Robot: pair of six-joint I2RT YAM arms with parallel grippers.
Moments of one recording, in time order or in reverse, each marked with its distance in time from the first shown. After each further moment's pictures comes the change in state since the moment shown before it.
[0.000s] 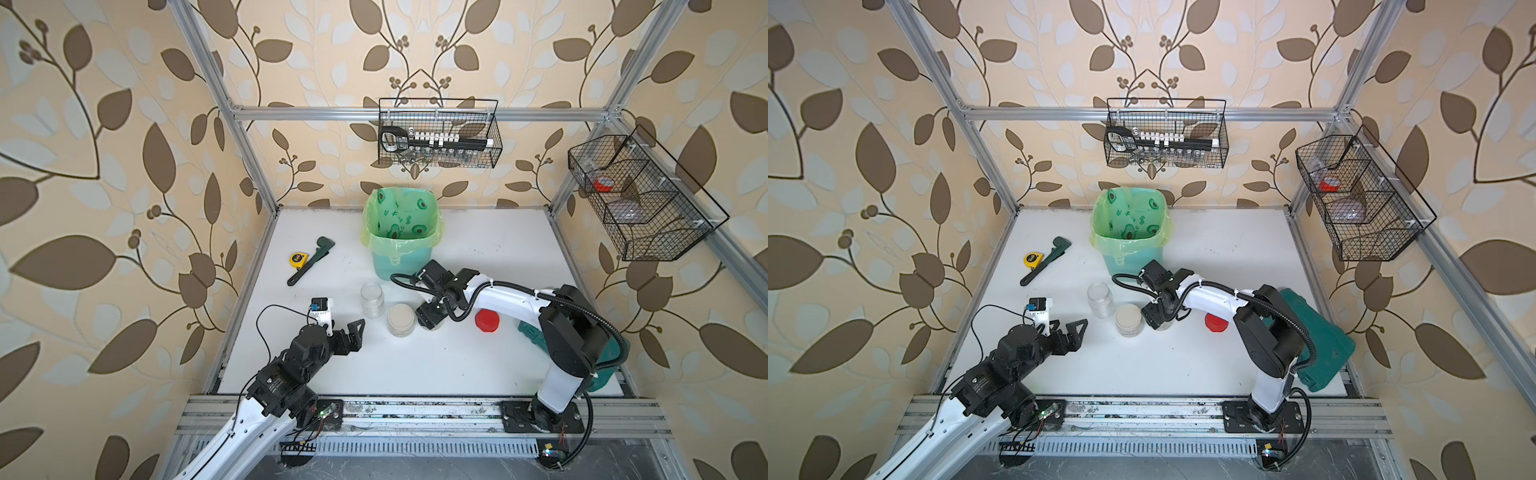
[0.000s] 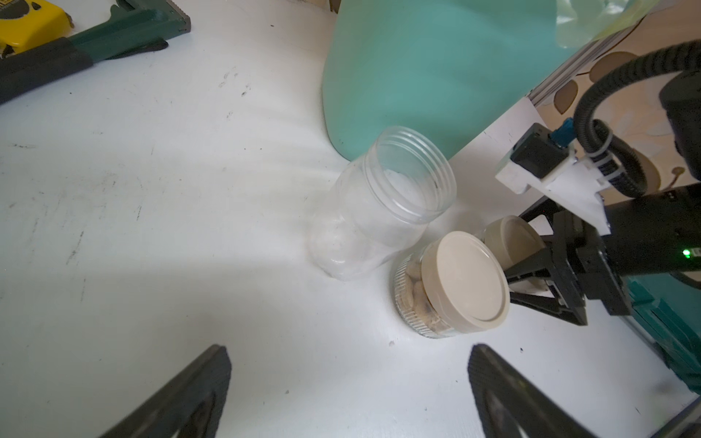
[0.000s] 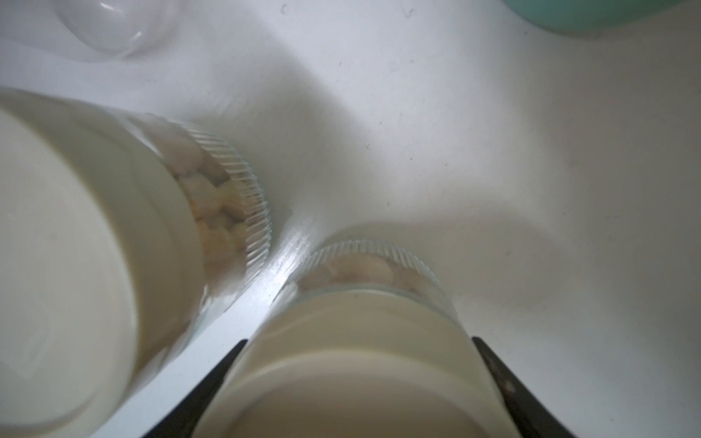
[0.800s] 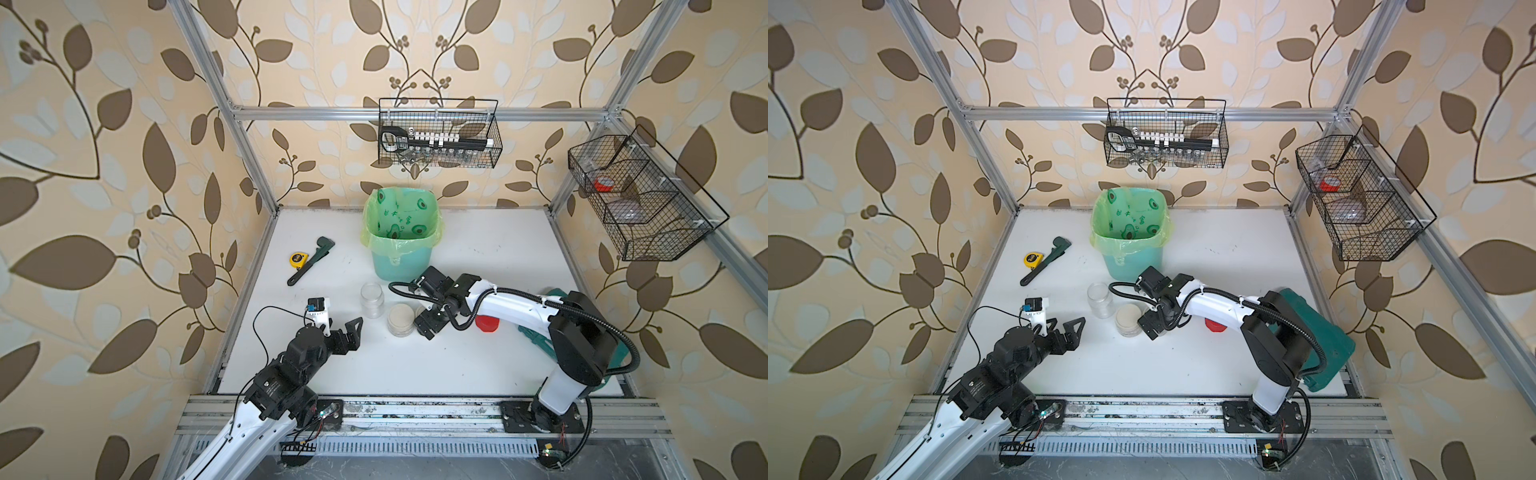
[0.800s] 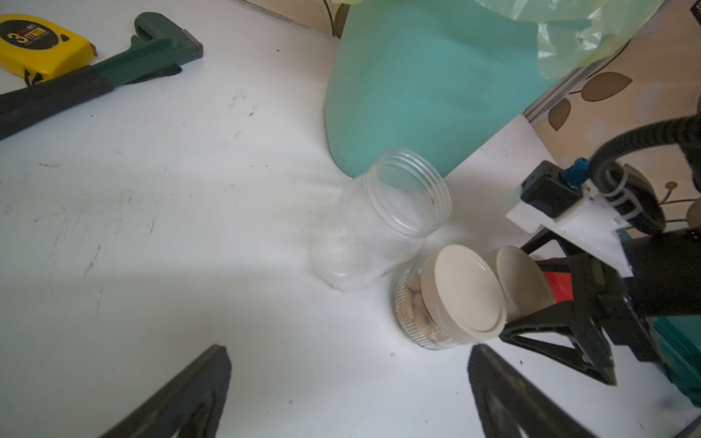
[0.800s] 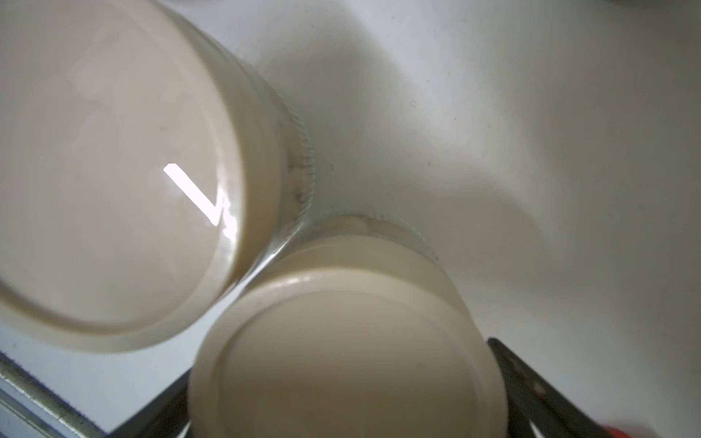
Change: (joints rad) left arm 0.000 -0.049 0.000 -0.009 -0.034 0.006; right arm 0.049 -0.042 -0.027 -0.034 0.019 0.001
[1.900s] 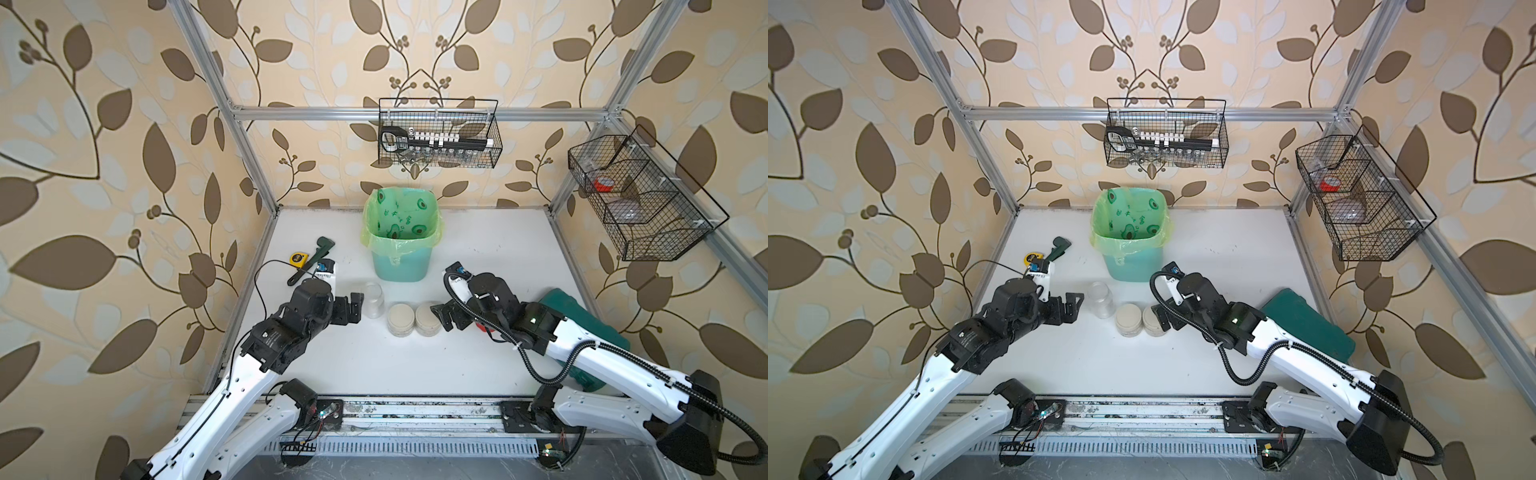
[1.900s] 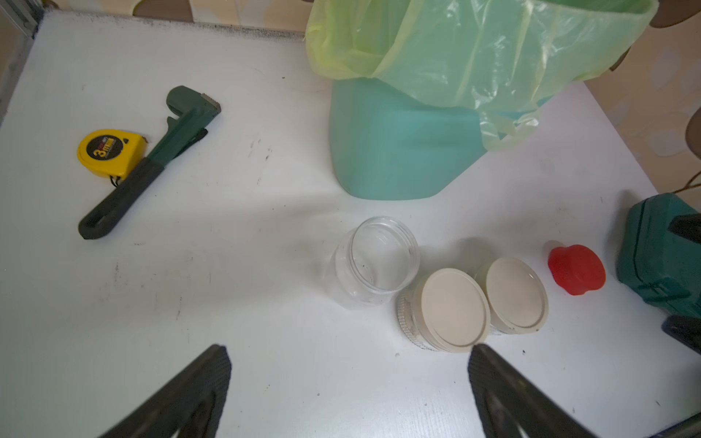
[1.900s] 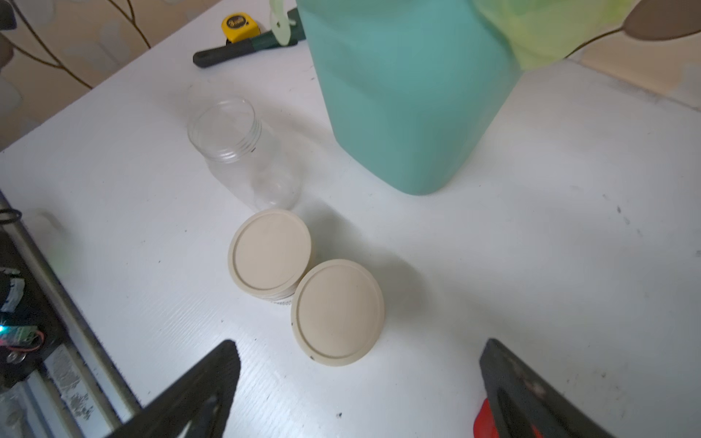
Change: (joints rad) left arm 0.053 0.438 0.461 -0.200 0.034 0.161; right arm 0.025 -0.606 -0.257 0.222 0.095 0.106
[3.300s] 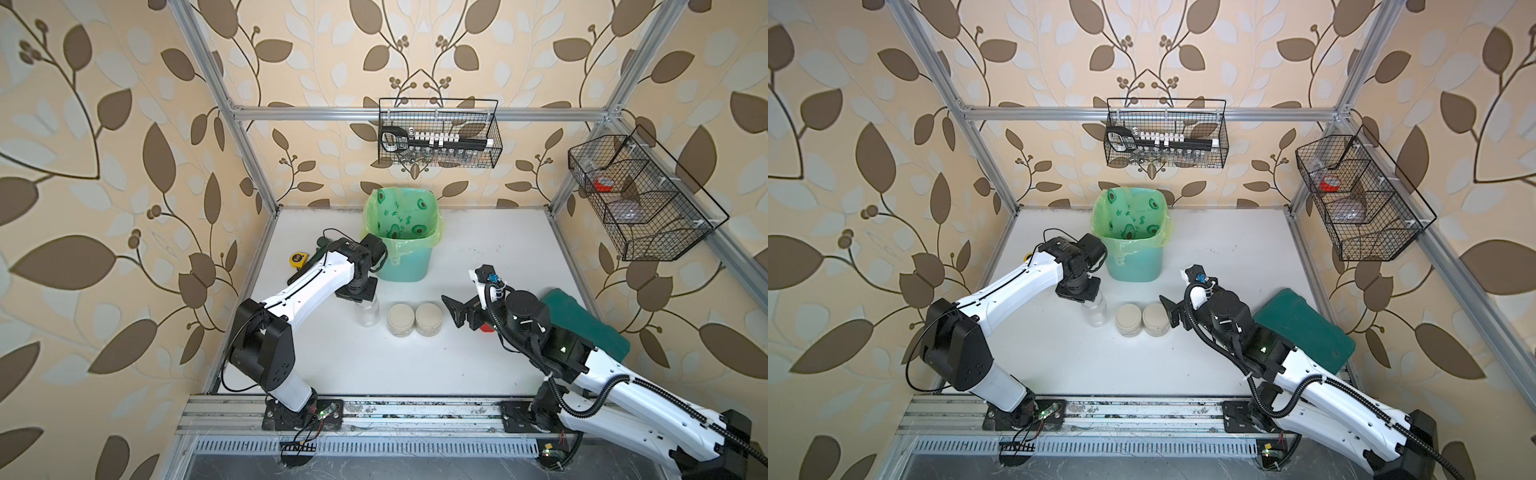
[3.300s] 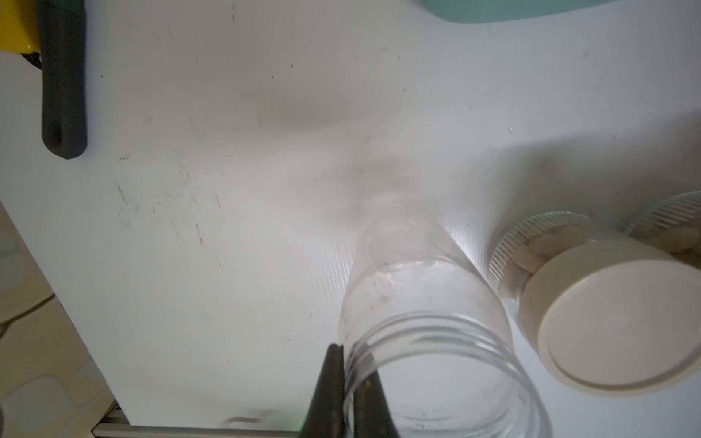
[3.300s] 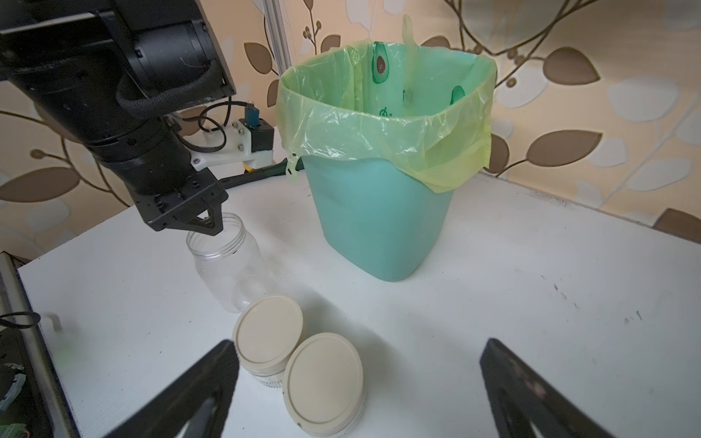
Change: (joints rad) left arm 0.007 0.907 0.579 -0.471 -0.042 0.060; right arm 0.014 -0.327 -0.238 0.340 0.138 -0.044
